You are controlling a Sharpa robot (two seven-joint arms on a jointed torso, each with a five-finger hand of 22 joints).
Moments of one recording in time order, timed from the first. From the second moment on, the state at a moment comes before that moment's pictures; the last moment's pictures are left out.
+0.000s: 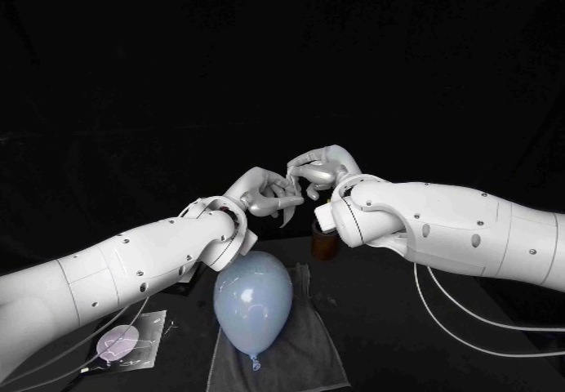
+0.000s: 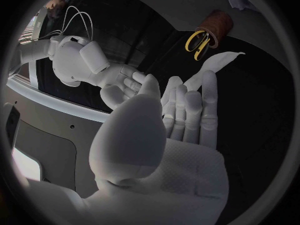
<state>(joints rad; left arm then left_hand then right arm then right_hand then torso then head) 1.32 -0.45 -0.05 1.22 -0.83 -0.49 0.09 1.51 -0.10 -0.08 0.29 0.05 0.86 0.17 0.25 0.39 0.82 0.11 0.87 0.38 0.94 0.05 1.32 0.68 0.17 1.00 0.15 0.77 0.44 1.45 -0.63 -0.12 1.48 -0.41 -0.82 -0.05 1.25 -0.01 0.72 -0.19 0.07 0.98 0.12 0.42 0.42 1.36 0.03 1.26 1.23 1.43 -0.02 1.47 1.31 0.12 1.22 0.08 1.02 1.19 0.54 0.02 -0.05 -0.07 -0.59</state>
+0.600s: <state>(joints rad) 1.32 -0.44 -0.05 1.20 -0.78 -0.52 0.05 1.47 -0.09 -0.15 0.29 0.05 0.88 0.16 0.25 0.39 0.83 0.10 0.93 0.40 1.02 0.05 1.37 0.77 0.17 1.01 0.15 0.82 0.48 1.45 -0.63 -0.12 1.50 -0.42 -0.80 -0.05 1.25 -0.01 0.72 -0.19 0.07 0.98 0.12 0.42 0.42 1.36 0.03 1.26 1.23 1.43 -0.02 1.47 1.31 0.13 1.22 0.08 1.03 1.19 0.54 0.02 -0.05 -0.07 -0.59</state>
